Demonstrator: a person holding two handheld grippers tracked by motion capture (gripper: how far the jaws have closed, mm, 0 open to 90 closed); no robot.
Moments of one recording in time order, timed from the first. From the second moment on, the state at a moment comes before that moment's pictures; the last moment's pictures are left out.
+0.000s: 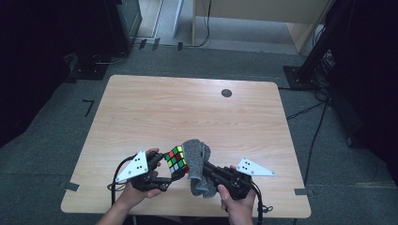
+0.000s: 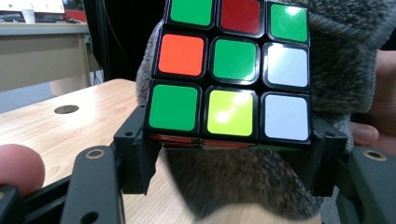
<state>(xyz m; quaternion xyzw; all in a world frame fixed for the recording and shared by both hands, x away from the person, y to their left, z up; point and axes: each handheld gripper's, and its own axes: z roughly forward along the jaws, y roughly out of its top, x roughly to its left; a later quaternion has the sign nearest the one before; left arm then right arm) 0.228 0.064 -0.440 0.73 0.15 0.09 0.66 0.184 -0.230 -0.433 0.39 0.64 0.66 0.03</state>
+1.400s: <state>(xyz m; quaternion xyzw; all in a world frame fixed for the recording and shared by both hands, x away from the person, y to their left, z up) 0.242 0.072 -0.443 0.75 0.21 0.12 0.62 0.185 -0.238 -0.435 0.39 0.65 0.65 0.05</state>
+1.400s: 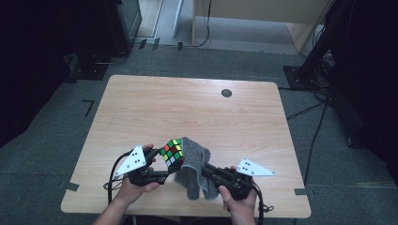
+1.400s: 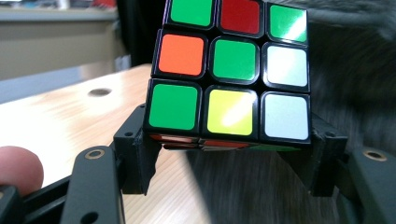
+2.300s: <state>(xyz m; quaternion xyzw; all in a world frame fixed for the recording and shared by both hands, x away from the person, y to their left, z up) 0.302 0.052 -0.510 0.82 0.38 0.18 0.39 0.207 -0.274 -0.492 0.52 0.70 0.43 0.24</state>
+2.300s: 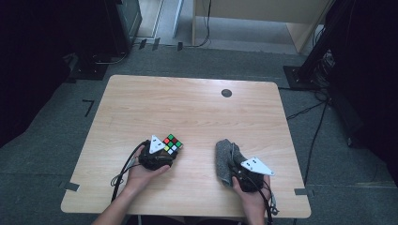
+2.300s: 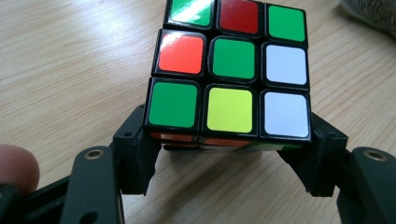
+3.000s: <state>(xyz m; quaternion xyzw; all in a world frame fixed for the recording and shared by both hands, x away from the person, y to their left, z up) 0.298 0.042 -0.518 0.83 0.38 0.21 0.35 0.208 -0.264 -0.499 0.51 0.71 0.43 0.23</state>
